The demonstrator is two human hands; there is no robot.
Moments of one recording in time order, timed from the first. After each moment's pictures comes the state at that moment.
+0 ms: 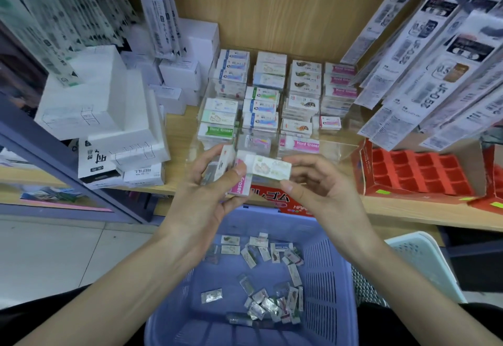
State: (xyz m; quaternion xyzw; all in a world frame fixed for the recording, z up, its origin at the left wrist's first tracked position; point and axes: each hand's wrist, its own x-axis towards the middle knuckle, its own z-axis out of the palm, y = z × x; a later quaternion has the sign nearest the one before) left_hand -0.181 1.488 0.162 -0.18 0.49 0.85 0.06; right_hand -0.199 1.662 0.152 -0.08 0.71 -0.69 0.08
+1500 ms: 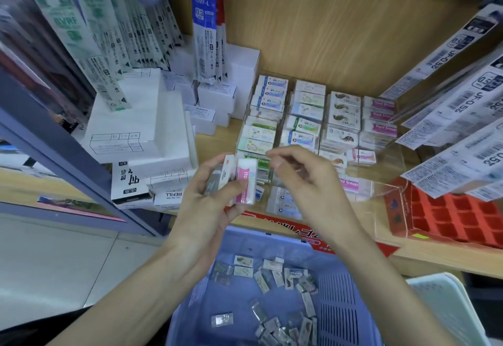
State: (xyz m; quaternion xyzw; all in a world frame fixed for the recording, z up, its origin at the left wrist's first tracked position) left_hand -0.209 1.440 0.159 -0.22 0.46 0.86 0.01; right_hand -0.254 1.579 0.175 -0.13 0.84 -0.52 0.05
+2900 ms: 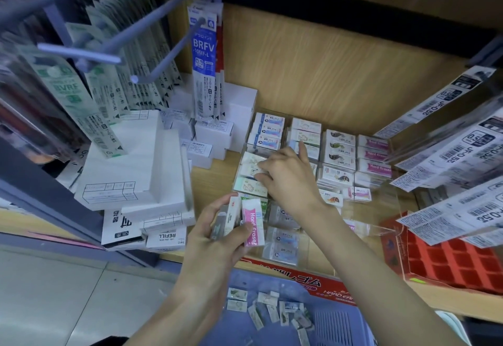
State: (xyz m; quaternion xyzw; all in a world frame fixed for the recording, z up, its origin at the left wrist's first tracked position) left_hand -0.225 1.450 0.170 -0.26 0.45 0.85 0.01; right_hand -0.360 1.560 0.147 -0.24 0.97 -0.05 -0.02
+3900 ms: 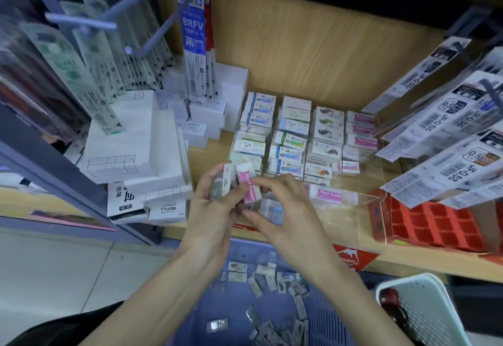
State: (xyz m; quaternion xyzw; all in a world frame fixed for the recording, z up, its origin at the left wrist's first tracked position) left_hand -0.226 1.458 0.170 -0.24 0.42 0.88 -0.01; right_hand -0.236 1.582 0.165 -0.17 0.89 -0.42 0.03
